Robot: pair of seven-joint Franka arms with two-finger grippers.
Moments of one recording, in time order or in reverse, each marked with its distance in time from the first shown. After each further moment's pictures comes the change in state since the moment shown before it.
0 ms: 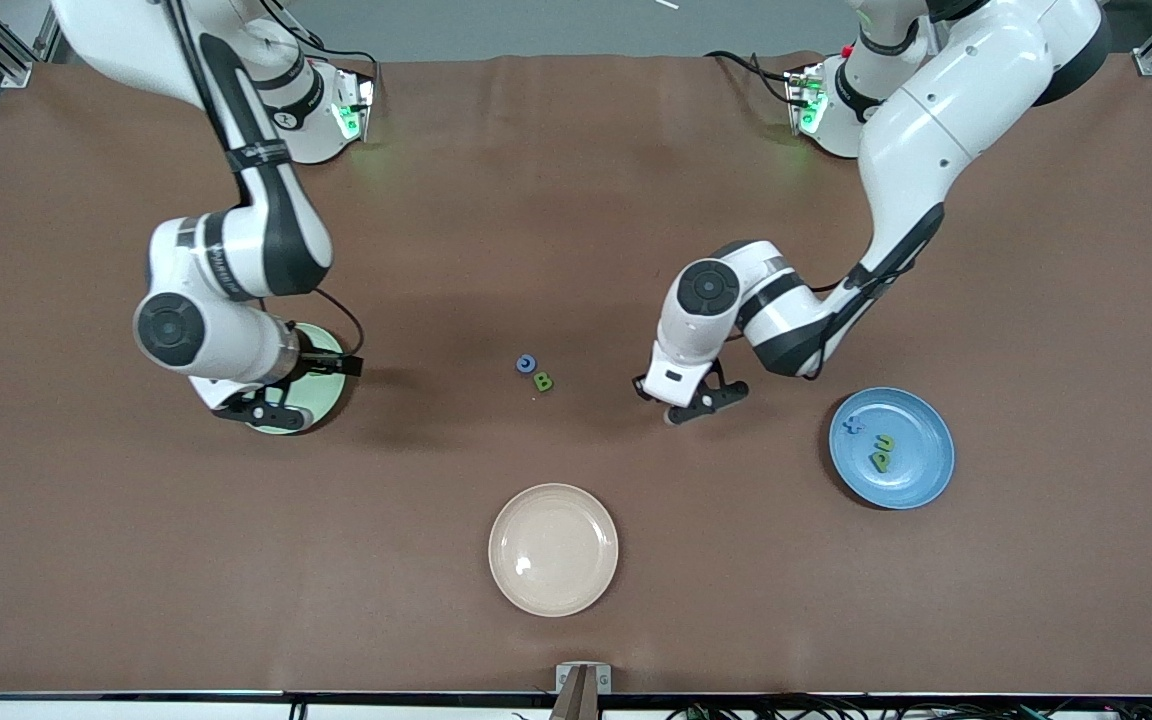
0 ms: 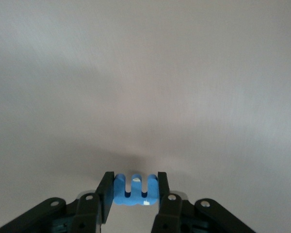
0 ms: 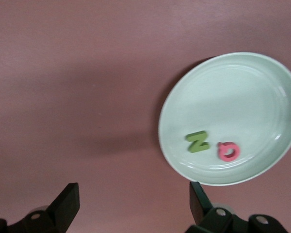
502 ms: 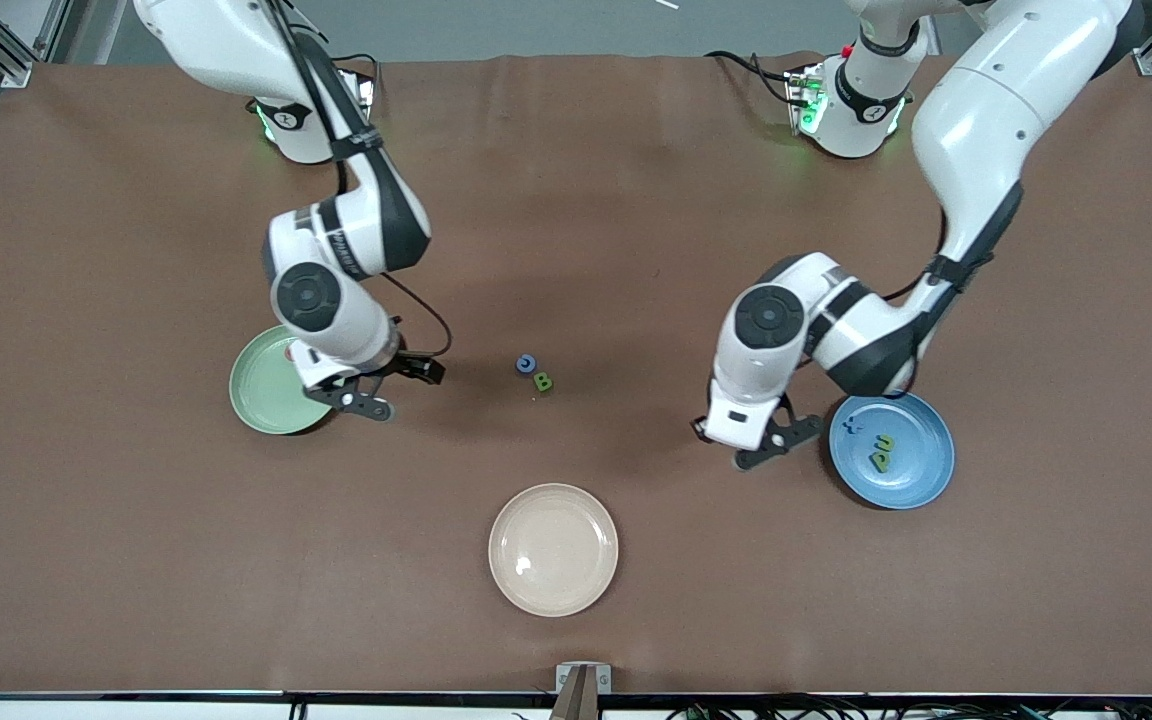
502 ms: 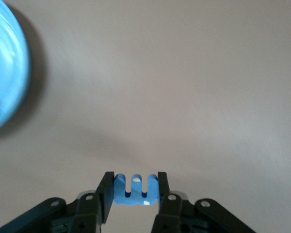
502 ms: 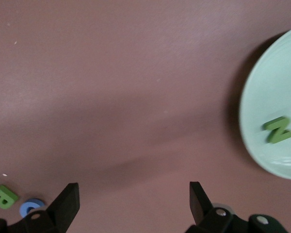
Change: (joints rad) left arm 0.086 -0.048 -0.001 0.140 0.000 -0.191 0.131; right arm 0.191 0.075 0.005 -0.022 0.000 0.214 0.331
